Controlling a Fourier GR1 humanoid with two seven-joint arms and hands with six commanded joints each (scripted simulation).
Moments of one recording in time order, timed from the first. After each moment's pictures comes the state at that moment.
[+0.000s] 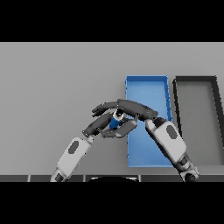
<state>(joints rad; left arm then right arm) -0.30 0.00 -0.43 -1.50 -0.03 -0.30 0.00 -0.61 -0.22 0.32 -1.75 -0.37 0.54 0.44</state>
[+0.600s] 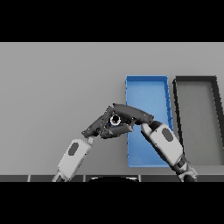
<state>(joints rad) -0.26 -0.04 -0.40 -1.53 -0.02 -0.33 0.01 -0.59 -0.20 0.37 -1.76 -0.38 0.50 0.34</state>
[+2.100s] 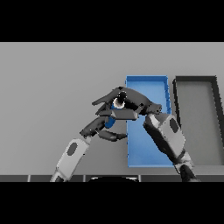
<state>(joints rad) -0.26 -0.01 -0.38 -1.52 -0.16 -0.36 0.08 -0.76 -0.18 0.23 -1.79 -0.69 0.28 0.54</state>
